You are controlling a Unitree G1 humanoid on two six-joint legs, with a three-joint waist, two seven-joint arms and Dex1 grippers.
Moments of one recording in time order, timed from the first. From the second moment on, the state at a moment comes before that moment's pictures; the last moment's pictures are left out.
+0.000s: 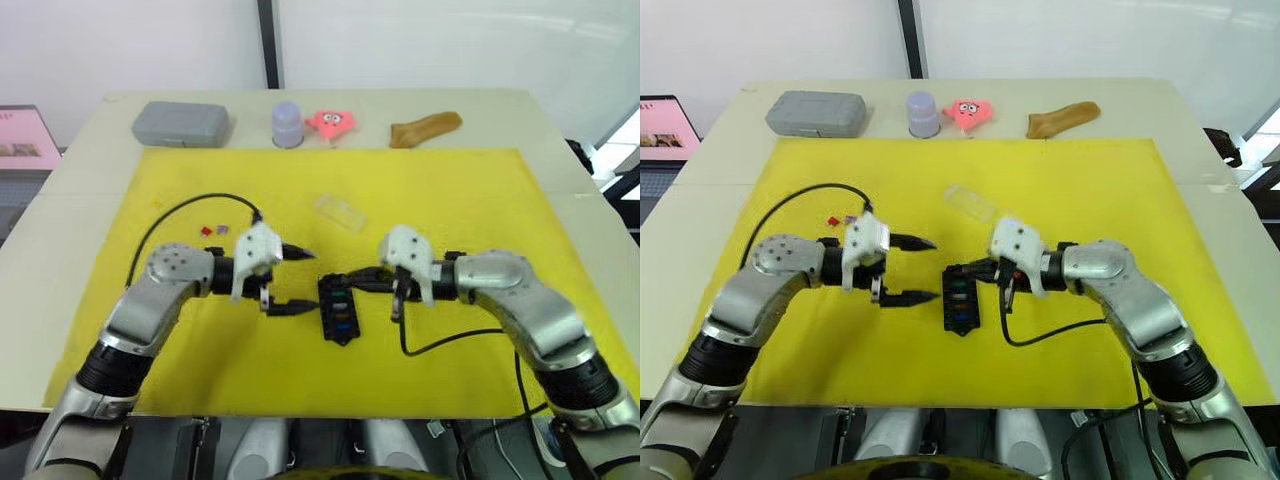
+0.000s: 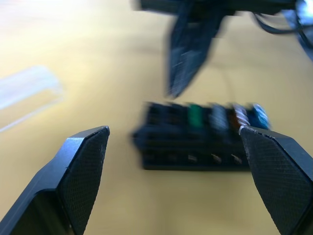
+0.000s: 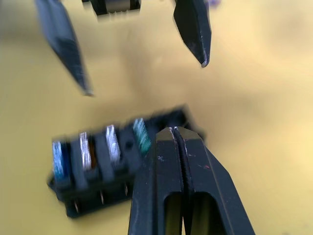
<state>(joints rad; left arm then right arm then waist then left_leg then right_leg) -0.40 0.60 -0.12 -0.22 -0.41 0.47 -1.07 -0.42 -0.69 0.12 -0.47 0.42 0.72 0.94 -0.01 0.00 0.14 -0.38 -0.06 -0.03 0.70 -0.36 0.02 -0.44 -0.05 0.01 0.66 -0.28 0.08</state>
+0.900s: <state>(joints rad) -0.44 0.87 0.42 0.19 -0.74 1.13 -0.85 -0.33 -0.92 -0.20 -0.33 0.54 0.67 1.00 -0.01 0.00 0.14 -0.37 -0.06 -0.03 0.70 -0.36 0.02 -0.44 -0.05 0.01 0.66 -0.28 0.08</state>
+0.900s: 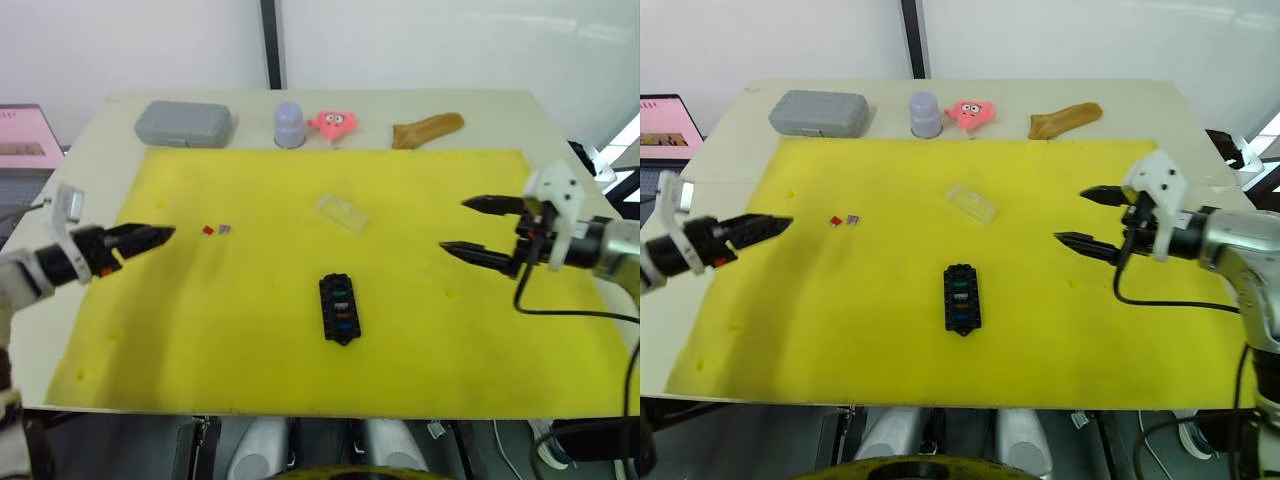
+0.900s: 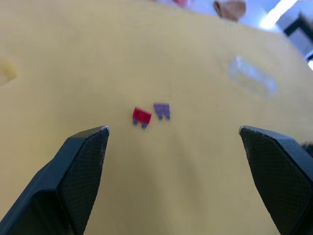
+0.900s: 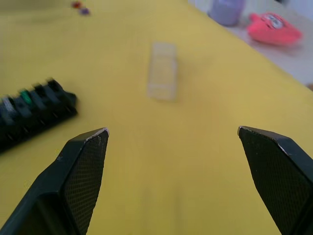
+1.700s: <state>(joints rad) -0.73 0.71 0.57 0.71 -0.77 1.44 -0.61 -0.55 -0.68 0.08 -0.46 0.56 0.69 0.90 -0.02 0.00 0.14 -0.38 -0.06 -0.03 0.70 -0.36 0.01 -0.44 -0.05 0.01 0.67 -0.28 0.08</state>
